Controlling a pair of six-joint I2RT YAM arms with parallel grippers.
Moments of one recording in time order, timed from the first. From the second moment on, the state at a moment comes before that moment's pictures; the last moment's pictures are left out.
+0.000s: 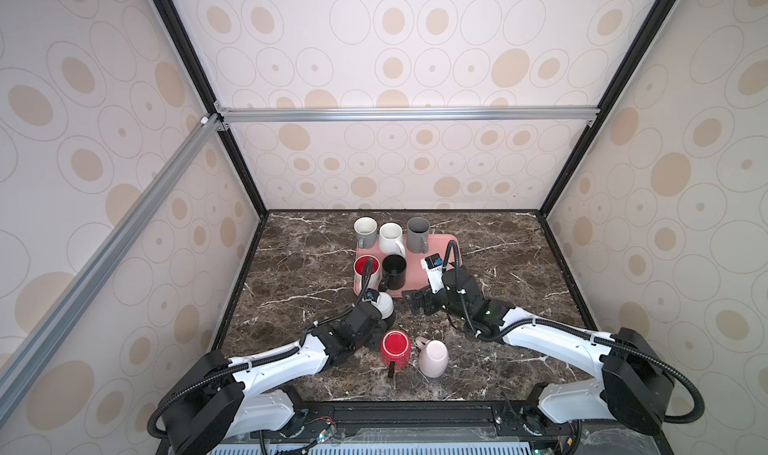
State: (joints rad) left arm -0.85 1.20 0.51 -0.18 -0.26 -0.41; right arm 0.79 1.35 0.78 0.06 0.06 0.30
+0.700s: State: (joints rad) left arm -0.84 0.89 0.57 -0.33 -0.35 -0.41; right arm 0.79 1.23 0.75 0.08 0.07 0.35
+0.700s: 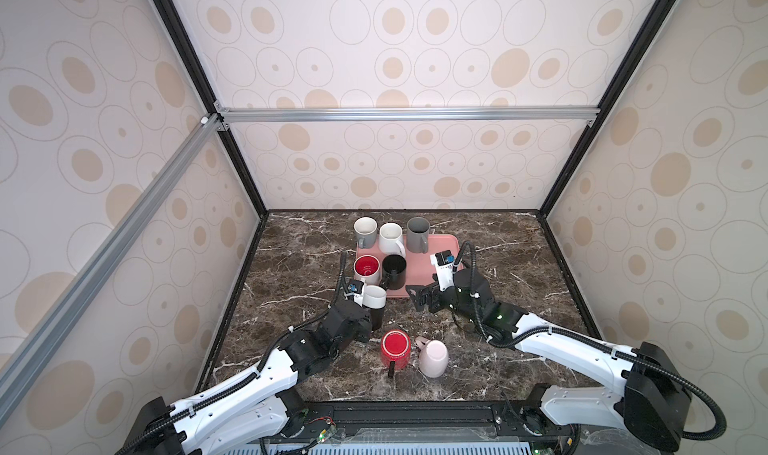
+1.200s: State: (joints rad) left arm -0.83 0.88 0.44 -0.22 -0.32 -0.42; right arm 0.79 1.20 0.73 0.10 0.06 0.37
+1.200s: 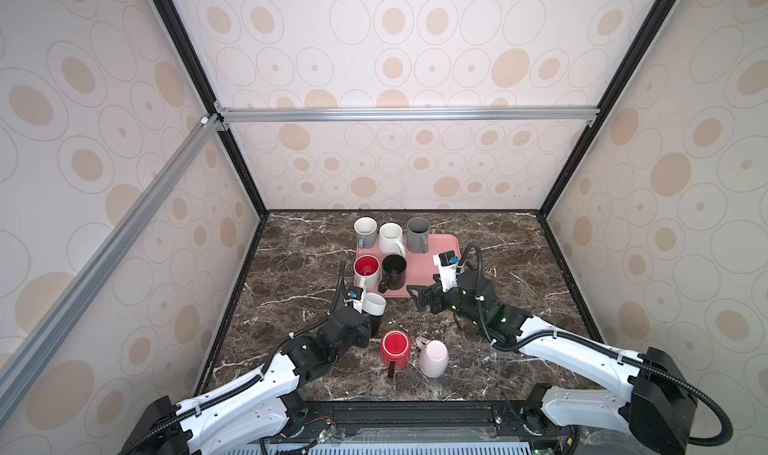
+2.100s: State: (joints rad) left arm -0.83 0.91 0.46 -0.34 -0.29 -0.60; right arm 0.79 1.32 0.81 0.02 -0.07 0.36
